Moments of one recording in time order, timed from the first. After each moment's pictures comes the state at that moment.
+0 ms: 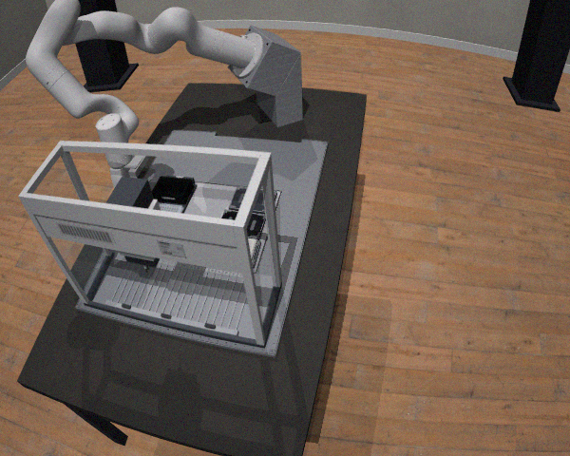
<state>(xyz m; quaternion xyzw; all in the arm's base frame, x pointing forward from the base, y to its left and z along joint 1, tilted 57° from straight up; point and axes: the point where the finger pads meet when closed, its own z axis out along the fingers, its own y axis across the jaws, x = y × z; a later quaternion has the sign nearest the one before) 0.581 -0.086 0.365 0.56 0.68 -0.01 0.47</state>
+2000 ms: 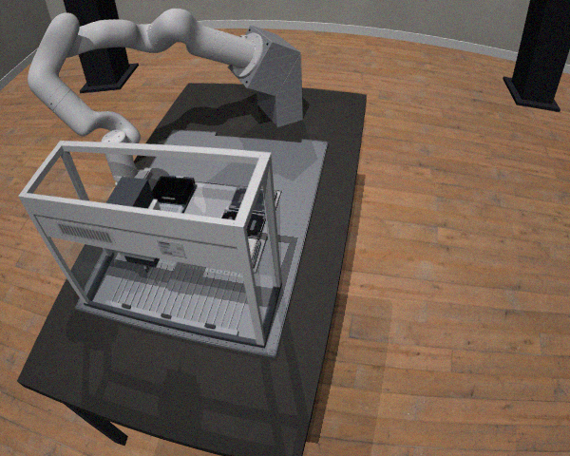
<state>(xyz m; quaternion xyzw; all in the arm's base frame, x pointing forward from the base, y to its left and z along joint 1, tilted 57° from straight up) 0.622 -0.120 0.330 0.56 0.68 -0.01 0.47</state>
